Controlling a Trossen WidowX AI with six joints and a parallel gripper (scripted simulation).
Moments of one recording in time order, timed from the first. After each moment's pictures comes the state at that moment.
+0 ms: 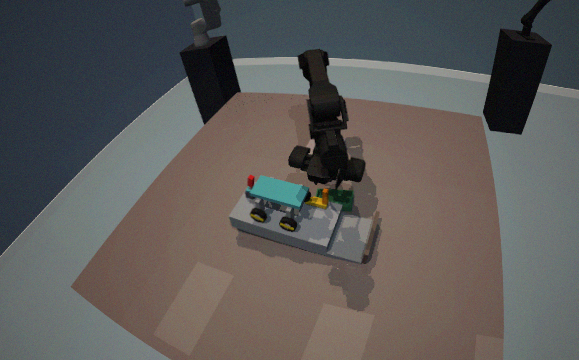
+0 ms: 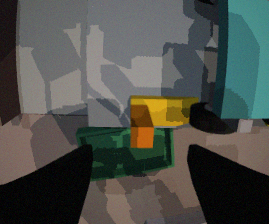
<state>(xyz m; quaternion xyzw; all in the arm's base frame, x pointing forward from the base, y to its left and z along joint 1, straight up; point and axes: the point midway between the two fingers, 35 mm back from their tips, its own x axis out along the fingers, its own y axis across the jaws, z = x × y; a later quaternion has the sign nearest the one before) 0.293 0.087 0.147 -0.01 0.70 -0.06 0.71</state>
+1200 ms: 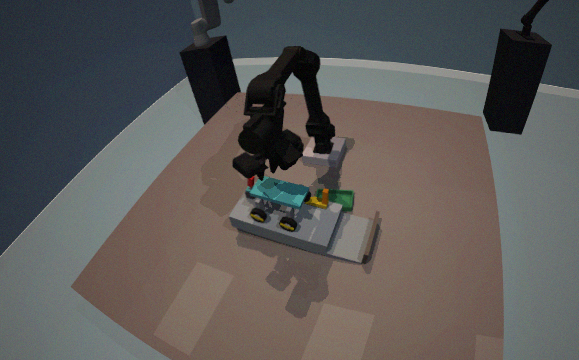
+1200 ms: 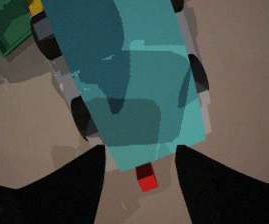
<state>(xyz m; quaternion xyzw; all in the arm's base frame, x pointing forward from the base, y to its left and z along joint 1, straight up) 0.320 -0.058 0.192 -0.46 0.62 0.28 0.57</state>
